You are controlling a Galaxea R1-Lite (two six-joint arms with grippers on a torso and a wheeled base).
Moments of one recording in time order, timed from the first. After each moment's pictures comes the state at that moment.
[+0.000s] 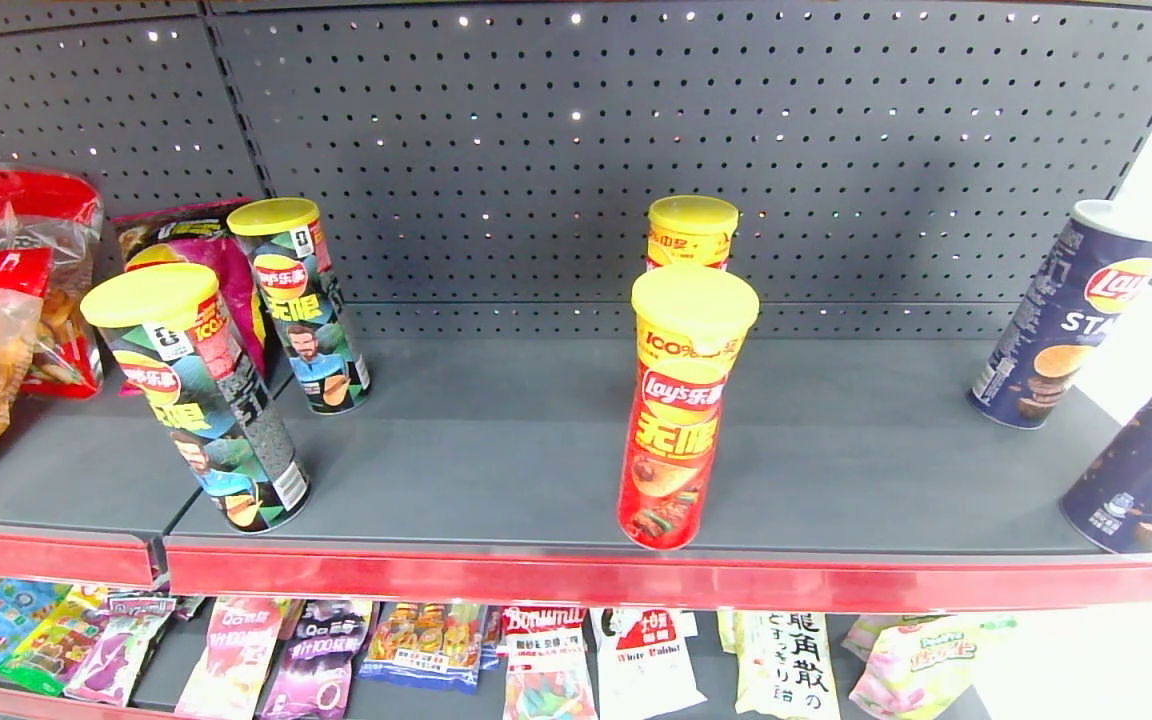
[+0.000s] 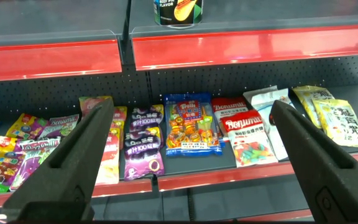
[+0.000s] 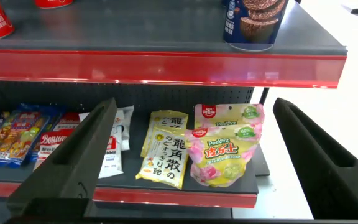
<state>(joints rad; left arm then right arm) -0.11 0.10 0.00 0.01 -0.05 0.01 0.00 0.00 0.00 0.00 0.01 -0.01</state>
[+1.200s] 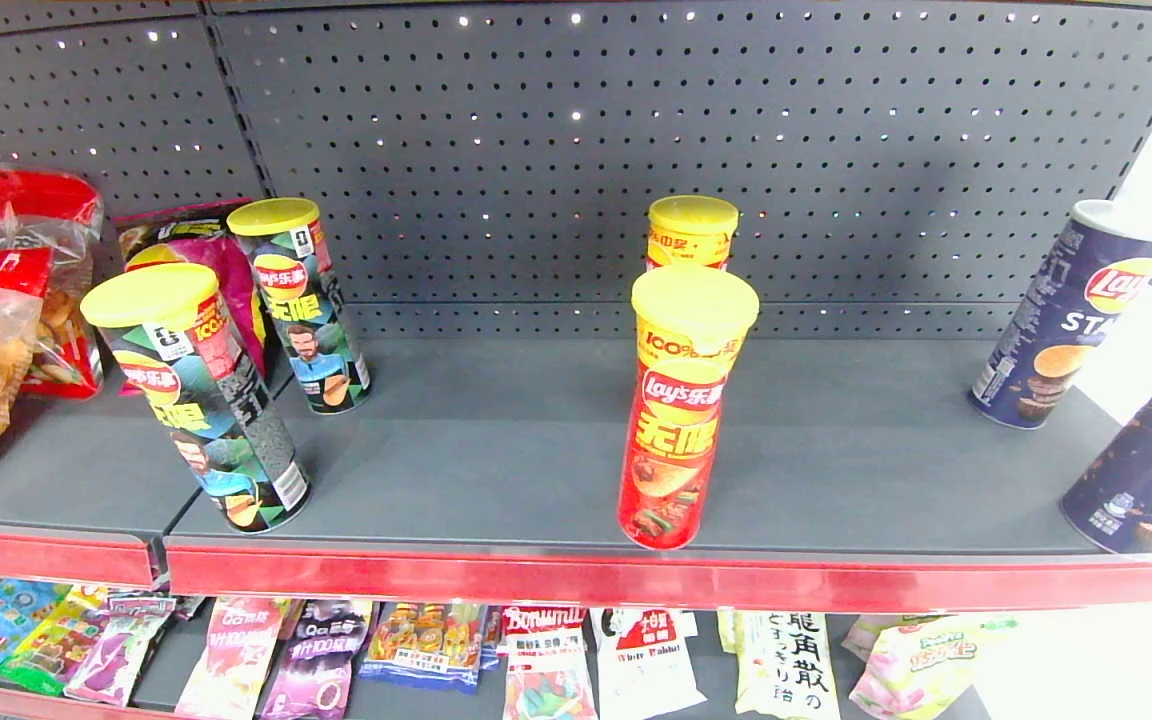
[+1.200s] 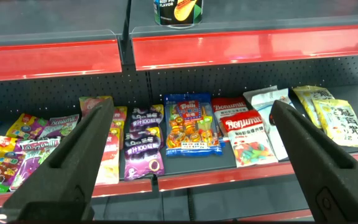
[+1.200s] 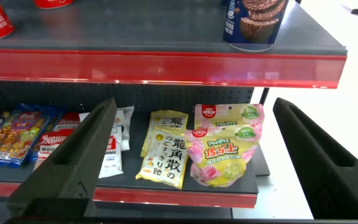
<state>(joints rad) -0.11 0.10 0.00 0.01 -0.05 0.01 0.00 0.00 0.00 0.00 0.01 -0.01</state>
